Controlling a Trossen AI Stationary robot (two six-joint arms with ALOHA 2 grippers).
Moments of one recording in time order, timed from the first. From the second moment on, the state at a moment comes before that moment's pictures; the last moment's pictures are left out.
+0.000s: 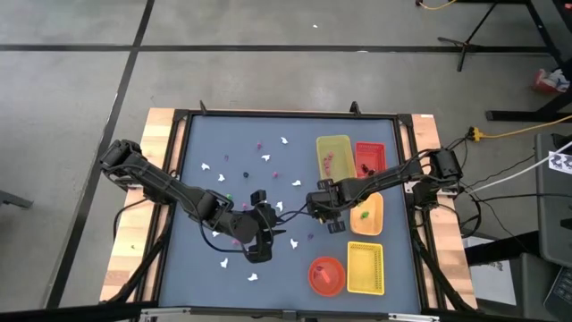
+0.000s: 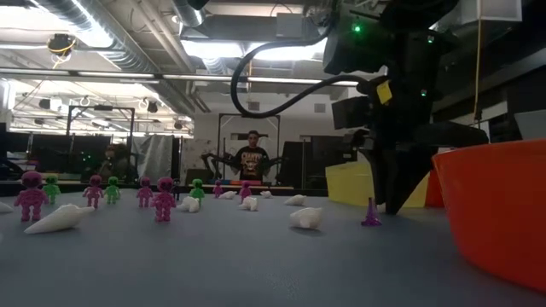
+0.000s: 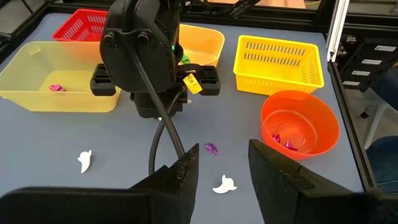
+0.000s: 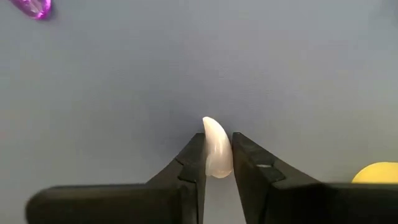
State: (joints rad) left arm -0.44 1.57 1.25 -0.35 -0.46 -0.39; right arm 0.15 1.80 1.05 -0.63 0.09 -0.11
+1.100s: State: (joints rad) left arm -0.47 1.57 1.25 -0.35 -0.45 -0.39; right arm 0.15 1.81 1.29 -1.01 -0.34 -0.06
